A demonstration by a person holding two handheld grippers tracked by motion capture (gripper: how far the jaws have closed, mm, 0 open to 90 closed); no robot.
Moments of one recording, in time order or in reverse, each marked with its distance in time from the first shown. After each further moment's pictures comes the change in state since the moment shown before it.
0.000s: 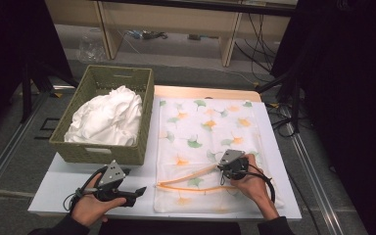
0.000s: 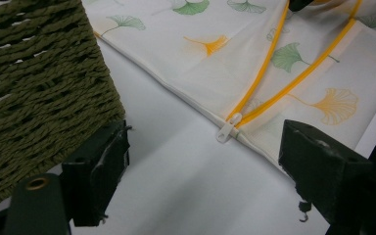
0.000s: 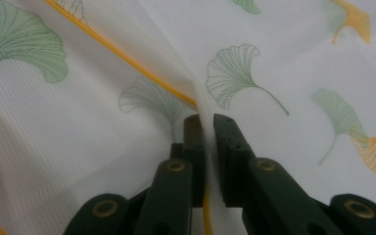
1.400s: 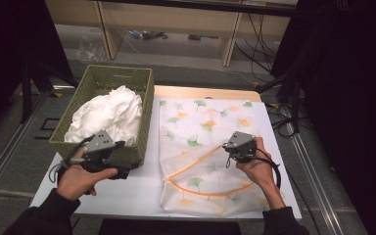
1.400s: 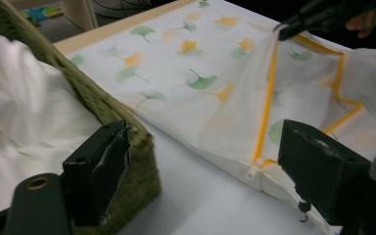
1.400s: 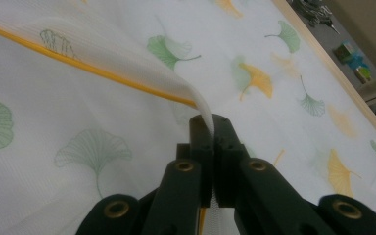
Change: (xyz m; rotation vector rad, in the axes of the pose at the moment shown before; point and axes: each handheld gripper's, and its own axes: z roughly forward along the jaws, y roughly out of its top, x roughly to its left) left arm 0.032 0.087 -0.043 -0.093 0.021 0.002; right arm -0.033 0.026 -0.035 -0.099 -0.100 0.052
